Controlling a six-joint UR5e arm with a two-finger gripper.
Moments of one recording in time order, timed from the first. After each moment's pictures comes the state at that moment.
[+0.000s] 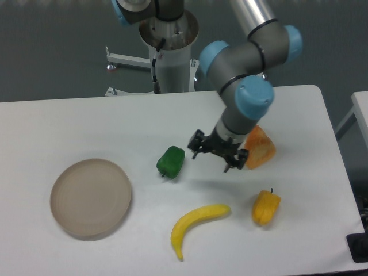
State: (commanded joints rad) arm 2.24 -1.99 -1.54 -1.19 1.34 0.75
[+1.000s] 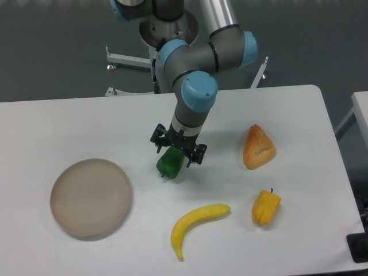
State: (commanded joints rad) arm 2.18 -1.93 -1.69 -1.09 1.35 0.76
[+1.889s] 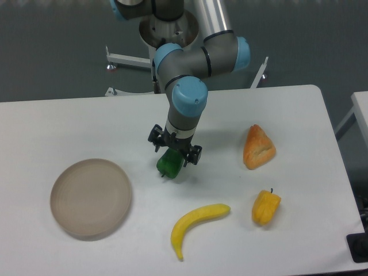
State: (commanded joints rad) arm 2.15 -1.95 -1.70 -1.06 1.42 0.78
